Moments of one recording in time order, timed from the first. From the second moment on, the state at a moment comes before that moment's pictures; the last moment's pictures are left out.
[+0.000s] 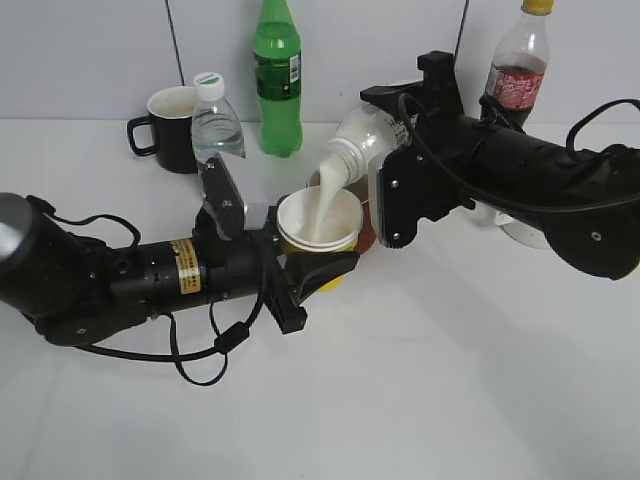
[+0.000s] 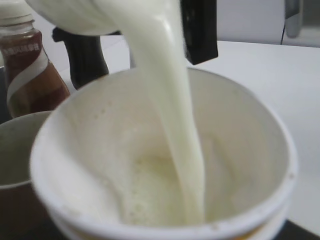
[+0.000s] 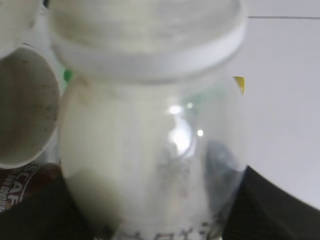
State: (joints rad) left arm -0.53 2.11 -0.79 0.71 -1.12 -0.19; right arm 0.48 1.83 -0.78 -0.21 -0.82 -1.46
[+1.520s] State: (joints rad) left arm -0.53 2.11 -0.79 0.69 -1.15 -0.19; right arm 0.48 1.82 -0.78 -0.21 -0.81 -1.19
